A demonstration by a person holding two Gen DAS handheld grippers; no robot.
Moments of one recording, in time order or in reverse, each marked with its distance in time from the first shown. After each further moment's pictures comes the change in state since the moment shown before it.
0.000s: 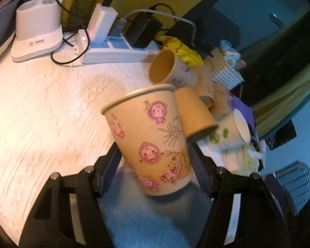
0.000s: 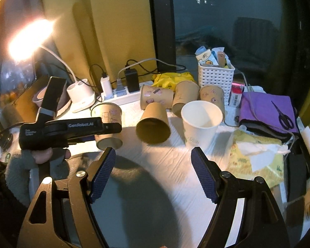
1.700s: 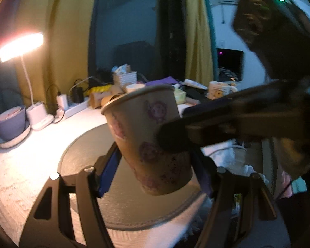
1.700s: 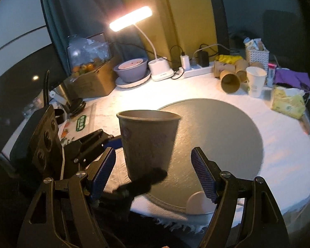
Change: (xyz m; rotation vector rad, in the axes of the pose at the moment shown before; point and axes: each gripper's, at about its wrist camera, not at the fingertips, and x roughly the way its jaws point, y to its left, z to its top) left arm -0.197 -0.042 -0.270 0.833 -0.369 -0.121; right arm -0.143 0.139 -0.119 -0.019 0.035 0.287
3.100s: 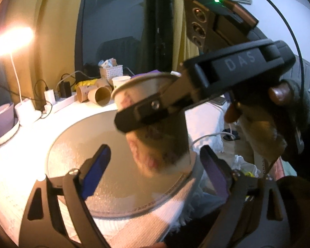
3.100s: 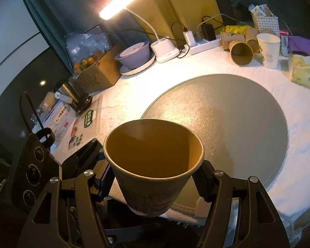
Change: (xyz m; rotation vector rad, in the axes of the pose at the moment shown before) left arm 0.001 -0.005 -0.019 -0.004 0.042 -0.082; right arm 0.037 -0.029 0.001 0.126 0.106 0.127
